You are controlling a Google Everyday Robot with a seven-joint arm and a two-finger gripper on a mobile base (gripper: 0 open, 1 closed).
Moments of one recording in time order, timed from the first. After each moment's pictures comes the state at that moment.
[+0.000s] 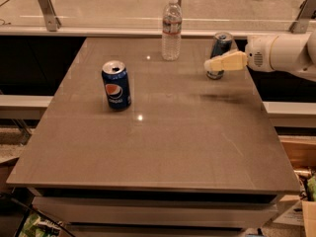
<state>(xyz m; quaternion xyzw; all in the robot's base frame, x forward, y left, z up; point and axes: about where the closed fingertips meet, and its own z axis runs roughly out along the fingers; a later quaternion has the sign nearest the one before) 0.680 -0.212 0.899 -0.29 0.79 0.16 0.53</state>
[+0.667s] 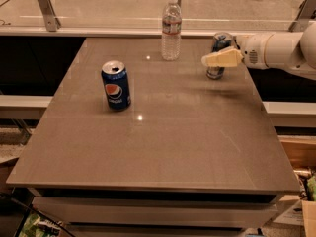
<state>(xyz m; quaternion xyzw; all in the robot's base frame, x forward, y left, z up) 0.695 -0.202 0.897 -0.29 0.78 0.16 0.53</state>
